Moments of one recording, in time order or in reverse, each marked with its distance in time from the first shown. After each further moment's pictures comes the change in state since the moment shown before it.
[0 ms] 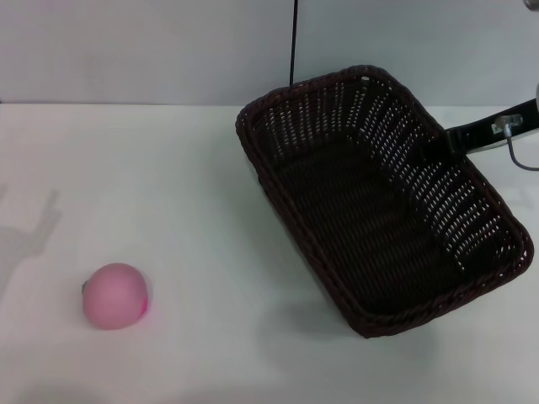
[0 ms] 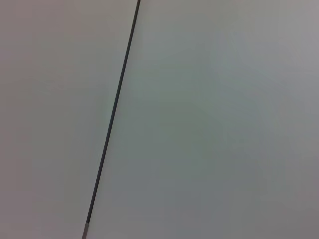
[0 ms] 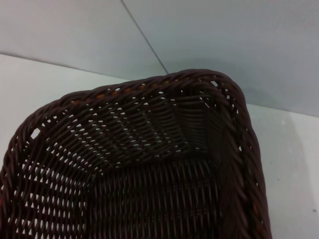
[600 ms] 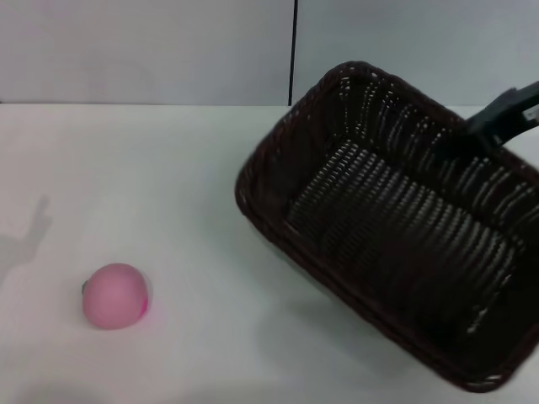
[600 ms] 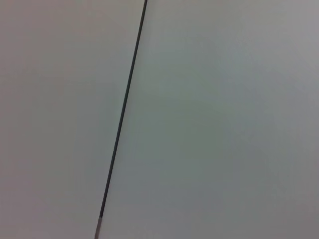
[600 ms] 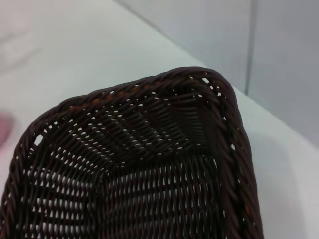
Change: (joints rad) left arm 0.021 0.002 -0.004 0.010 -0.002 0.003 0.000; right arm -0.020 -0.008 -0.081 -0.327 0.000 -0.290 -0.249
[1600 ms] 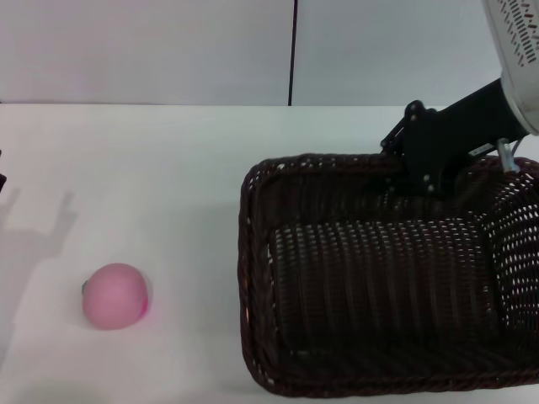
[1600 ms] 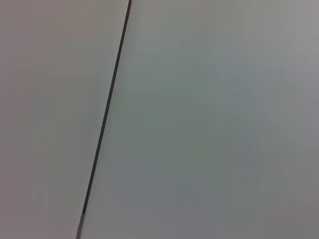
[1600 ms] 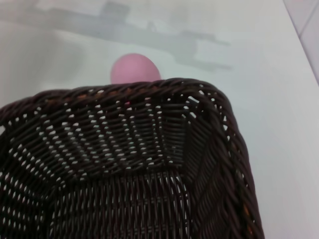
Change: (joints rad) left arm 0.029 -0.013 0.011 -0.160 0.003 -0.077 0.144; right arm 0.023 0.028 -0.107 0.123 0.174 0.017 -0.729
